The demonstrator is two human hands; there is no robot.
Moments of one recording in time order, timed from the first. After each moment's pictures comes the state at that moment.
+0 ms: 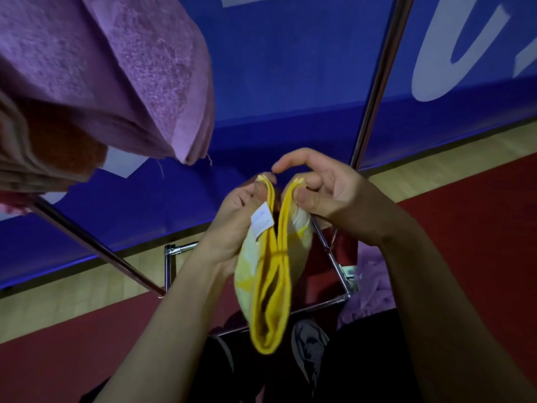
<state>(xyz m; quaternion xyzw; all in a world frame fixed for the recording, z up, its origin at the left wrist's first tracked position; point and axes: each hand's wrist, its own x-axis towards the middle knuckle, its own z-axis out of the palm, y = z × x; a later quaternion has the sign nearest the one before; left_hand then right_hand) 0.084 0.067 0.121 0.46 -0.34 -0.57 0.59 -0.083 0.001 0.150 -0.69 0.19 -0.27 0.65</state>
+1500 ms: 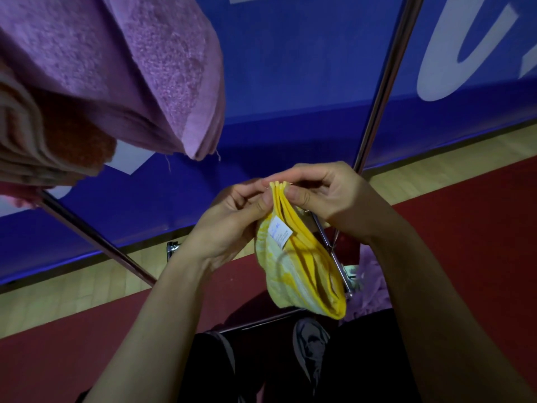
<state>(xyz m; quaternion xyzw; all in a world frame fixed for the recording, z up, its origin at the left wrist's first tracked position) 0.119 0.063 0.103 0.39 -0.42 -0.61 0.54 -0.070 -0.009 0.133 -0.76 0.21 -0.30 0.54</state>
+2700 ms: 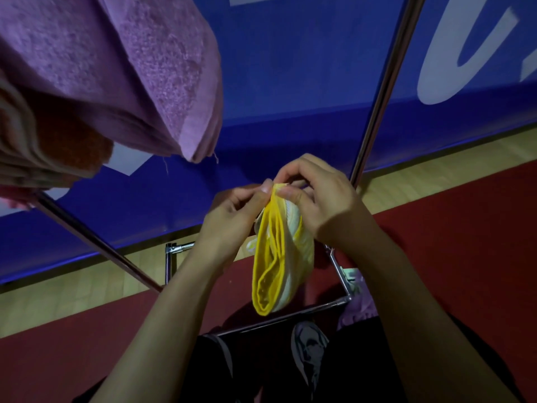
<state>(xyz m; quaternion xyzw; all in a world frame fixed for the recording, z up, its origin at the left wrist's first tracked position) 0.109 0.068 0.112 0.60 -0.44 -0.44 0.50 -0.053 -0.004 0.117 -0.82 0.31 -0.38 0.31</state>
